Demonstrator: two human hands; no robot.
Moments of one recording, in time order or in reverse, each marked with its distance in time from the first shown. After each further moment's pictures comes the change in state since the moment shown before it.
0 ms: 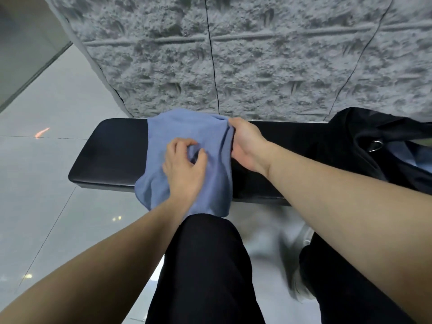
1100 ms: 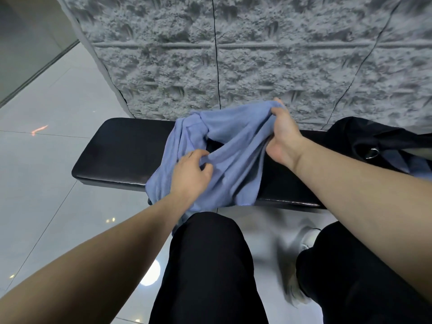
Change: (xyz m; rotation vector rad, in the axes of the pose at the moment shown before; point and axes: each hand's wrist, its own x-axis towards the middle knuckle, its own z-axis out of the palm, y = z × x) left_hand 0.001 -0.005 -0.010 0.170 -0.359 -0.043; right_hand -0.013 -0.040 -0.039 0.108 0.248 -0.137
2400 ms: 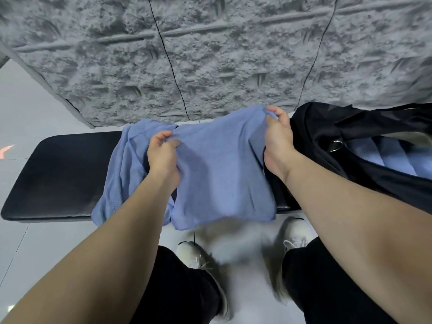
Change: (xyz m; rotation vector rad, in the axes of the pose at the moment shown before) left_hand 0.089 0.051 0.069 -0.945 0.132 -0.503; right_hand 0.055 0.005 -0.094 -0.015 0.209 -0.176
